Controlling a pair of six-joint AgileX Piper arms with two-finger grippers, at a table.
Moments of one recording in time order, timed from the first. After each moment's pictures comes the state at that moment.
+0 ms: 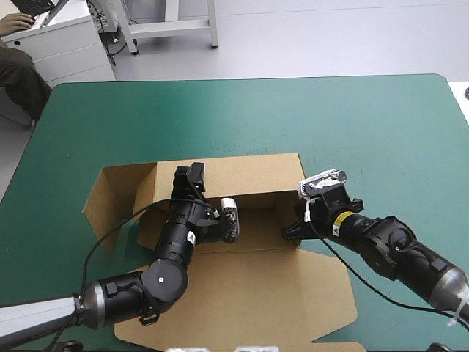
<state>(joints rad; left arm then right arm) -1.15 1.32 -0.74 1.65 0.90 -0.57 0.63 1.14 -0.73 -0.03 0.31 0.19</state>
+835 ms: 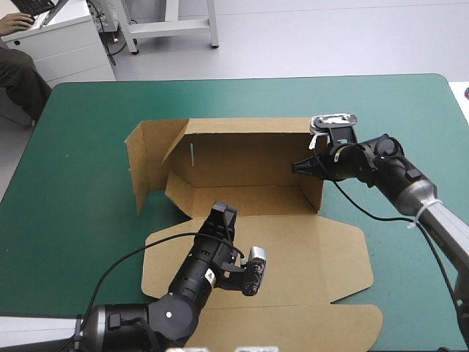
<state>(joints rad) -1.42 1.32 -0.78 1.42 0.93 -0.32 0.37 1.50 -1.22 -0.01 0.70 0.18</state>
